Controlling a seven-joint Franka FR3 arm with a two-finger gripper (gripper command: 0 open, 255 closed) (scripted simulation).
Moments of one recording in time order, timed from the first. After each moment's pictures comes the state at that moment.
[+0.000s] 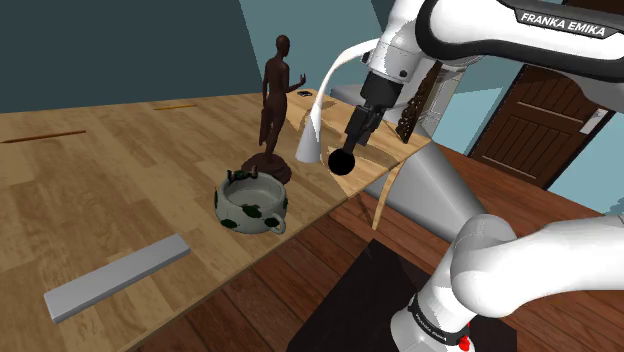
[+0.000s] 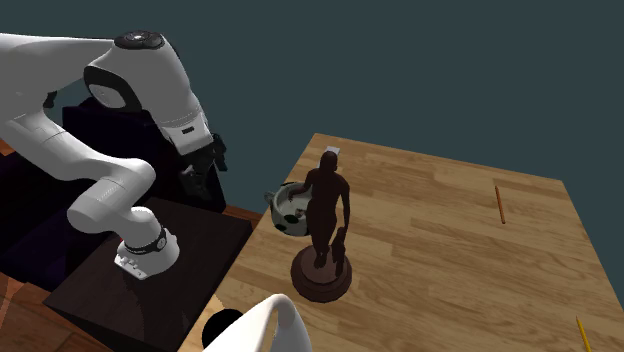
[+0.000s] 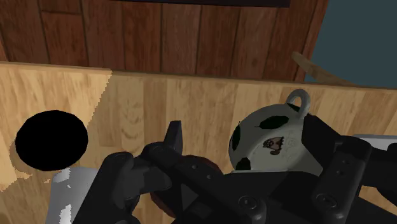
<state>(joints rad) 0.02 -0.76 -0.01 -2.35 0.10 1.67 -0.08</state>
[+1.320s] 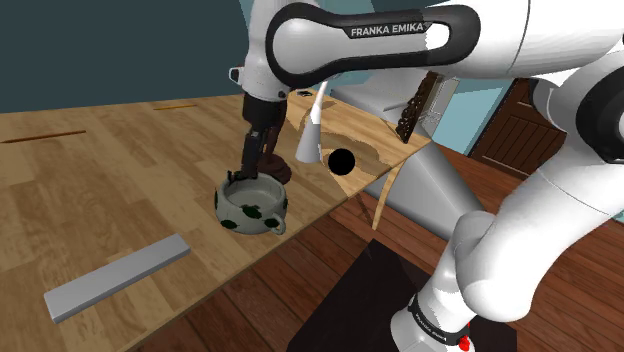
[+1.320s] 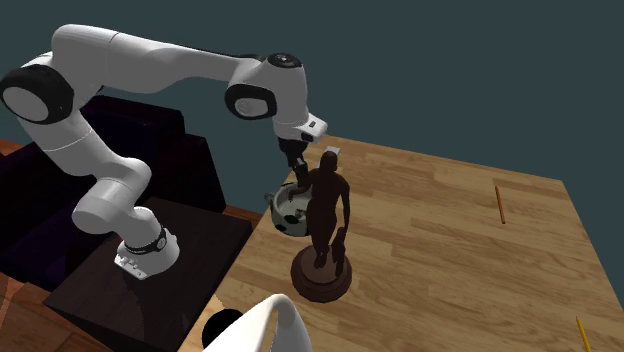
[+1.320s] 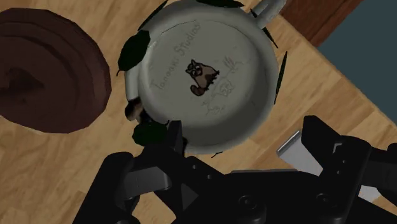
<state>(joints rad) 0.21 -0.16 0.13 -2.03 0.09 1.91 -0.34</state>
